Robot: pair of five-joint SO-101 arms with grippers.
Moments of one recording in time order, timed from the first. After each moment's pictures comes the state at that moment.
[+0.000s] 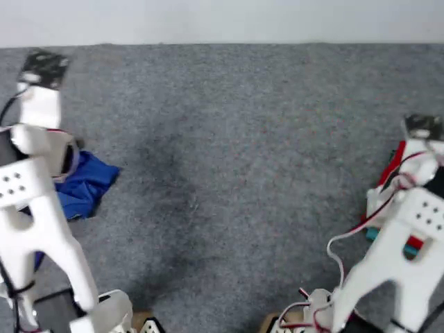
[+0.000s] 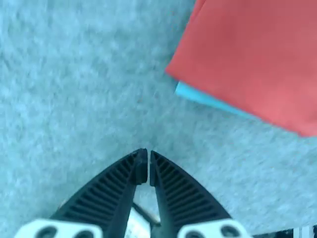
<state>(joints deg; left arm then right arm) -25.9 -12.9 -6.4 99.6 -21.7 29.5 -29.4 17.2 100.5 22.6</state>
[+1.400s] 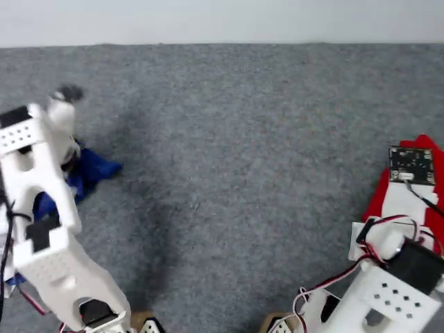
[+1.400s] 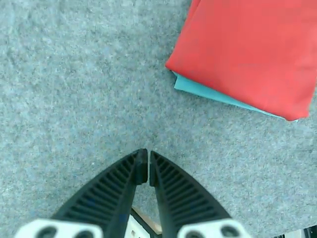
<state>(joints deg) -27.7 20.3 -17.1 90.8 -34.0 29.4 -57.5 30.5 100.5 22.6</state>
